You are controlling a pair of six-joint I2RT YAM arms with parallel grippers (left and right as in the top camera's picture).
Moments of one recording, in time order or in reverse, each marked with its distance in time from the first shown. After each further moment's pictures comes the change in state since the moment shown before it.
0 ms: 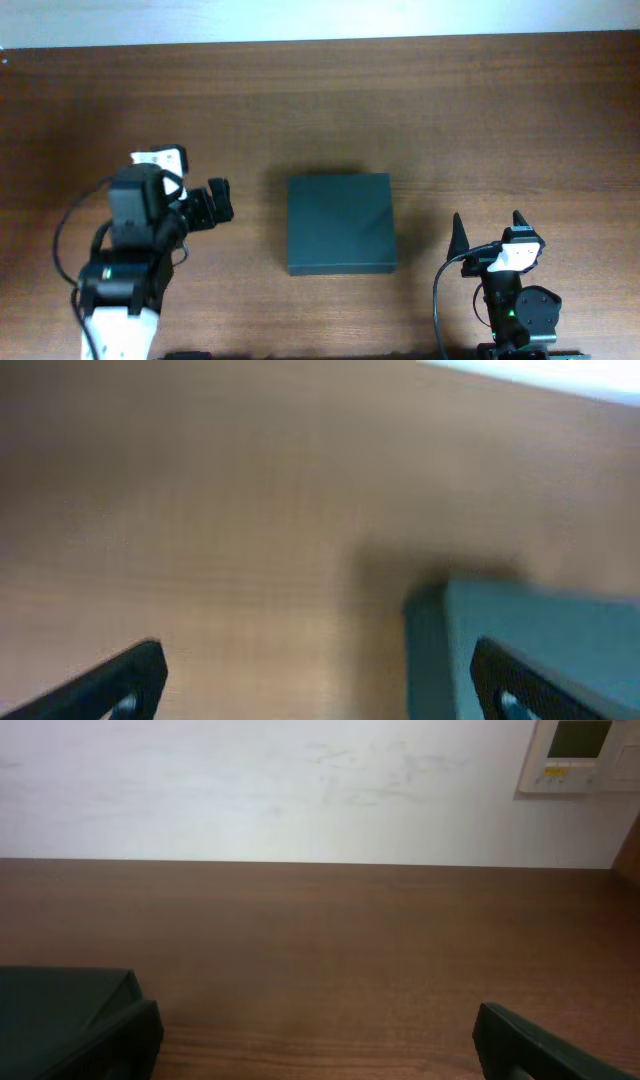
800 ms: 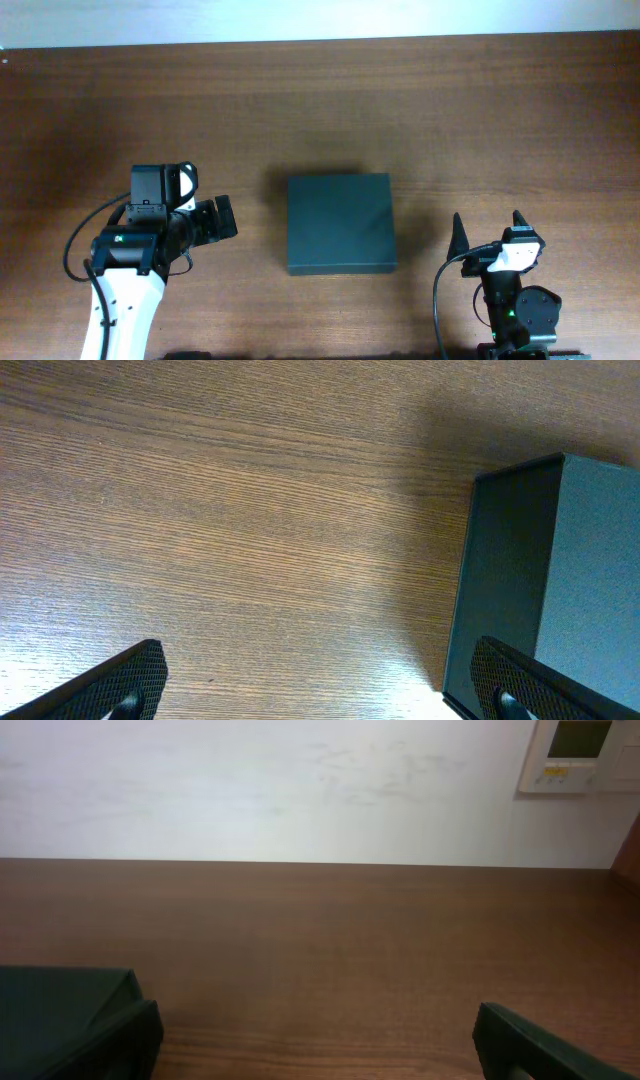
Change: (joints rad) left arm 0.001 0.176 0.010 -0.264 -0.026 -0.050; right arm 0.000 0.000 0.000 0.000 0.000 0.000
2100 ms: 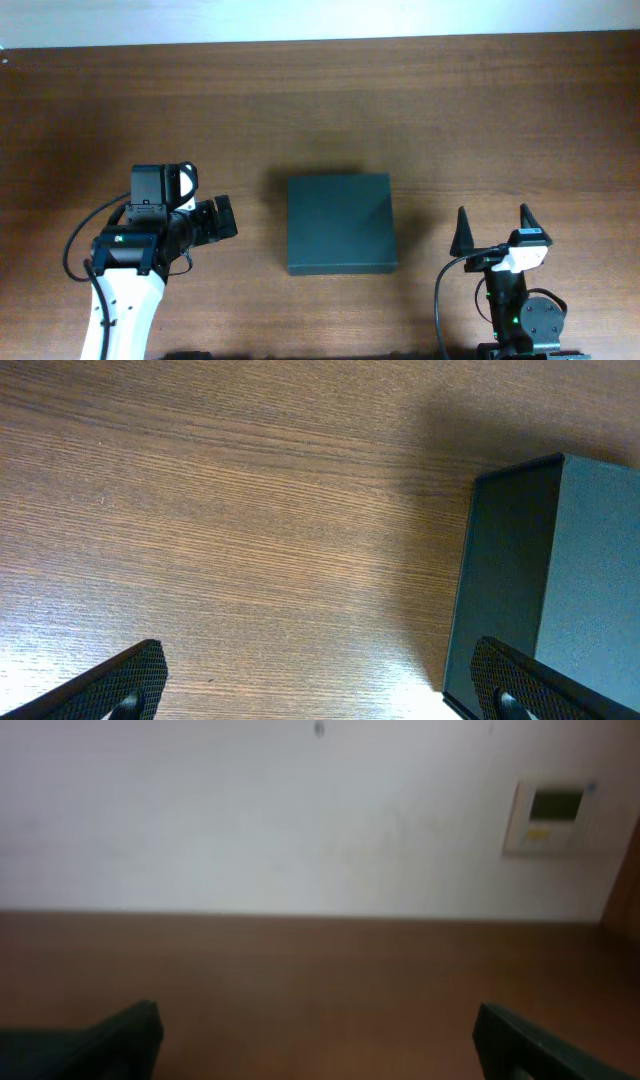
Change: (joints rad) left arm 0.000 0.000 0.000 0.000 0.000 0.000; right arm 0.000 0.000 0.000 0.108 0.000 0.000
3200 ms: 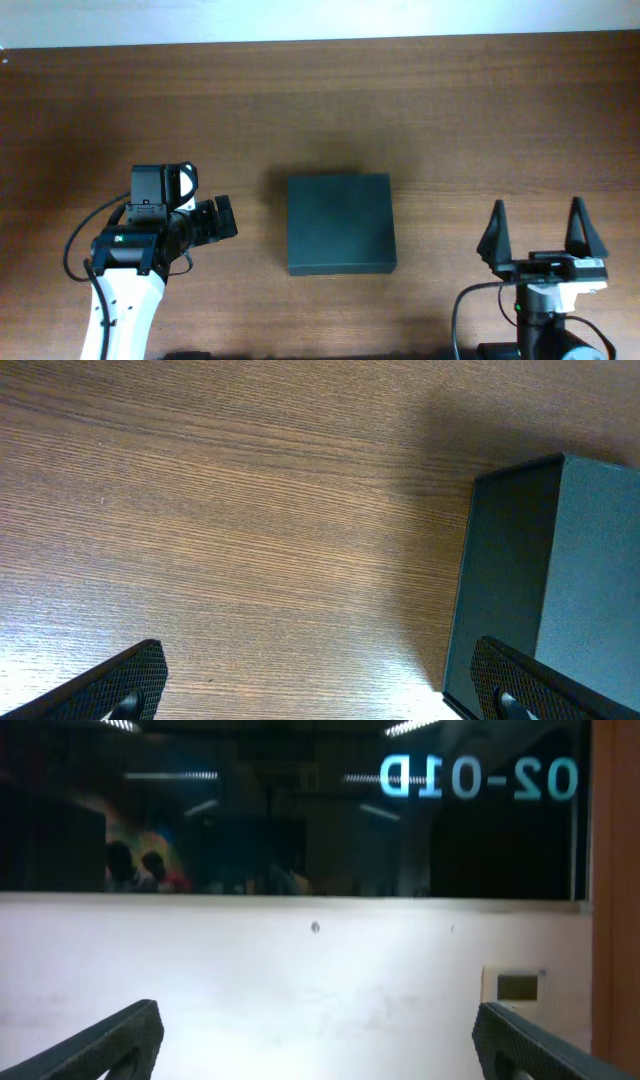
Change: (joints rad) left arm 0.000 0.000 0.000 0.000 0.000 0.000; right arm 0.000 0.000 0.230 0.162 0.003 0.000
